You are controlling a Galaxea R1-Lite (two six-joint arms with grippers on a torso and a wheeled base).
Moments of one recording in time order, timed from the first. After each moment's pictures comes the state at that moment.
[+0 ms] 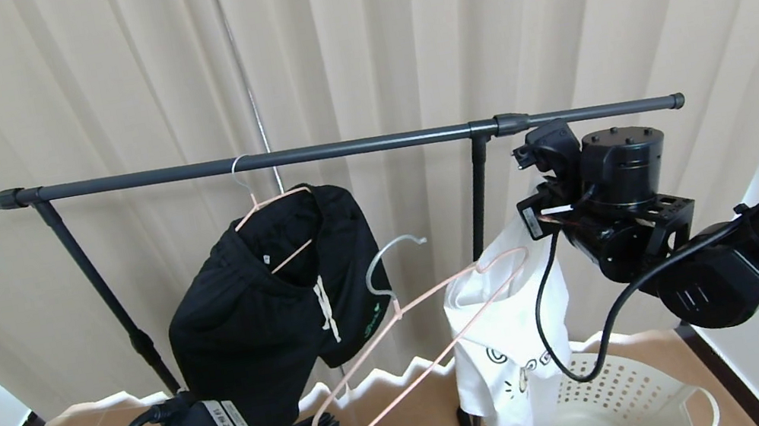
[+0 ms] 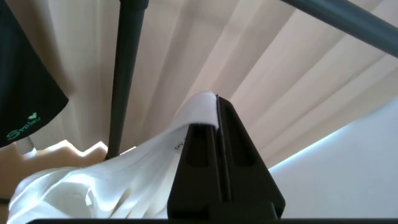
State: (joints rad) left arm -0.66 1.66 0.00 -1.42 -0.17 0.26; right arm 0.46 1.98 -0.94 -0.88 -0.57 -0.24
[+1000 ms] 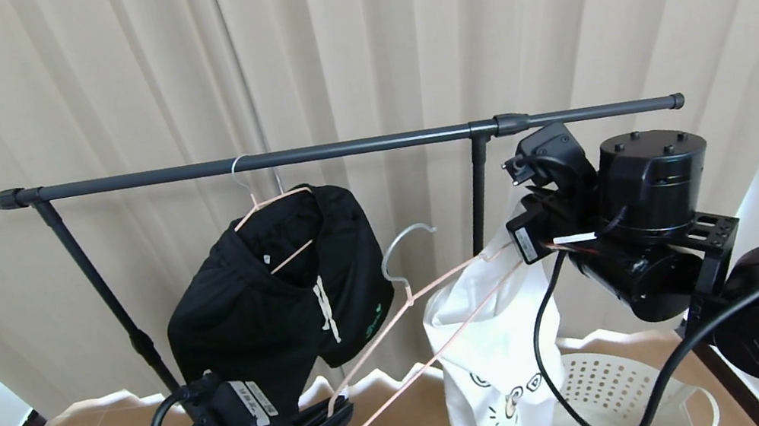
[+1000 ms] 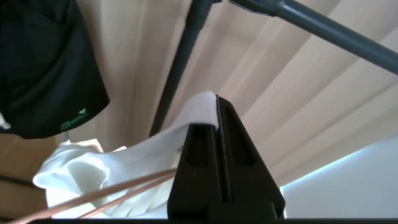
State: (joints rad) left arm -0.66 1.76 -0.04 -1.51 -0.17 0.25; right arm 0.61 1.84 -0.81 -0.89 -0.56 -0.24
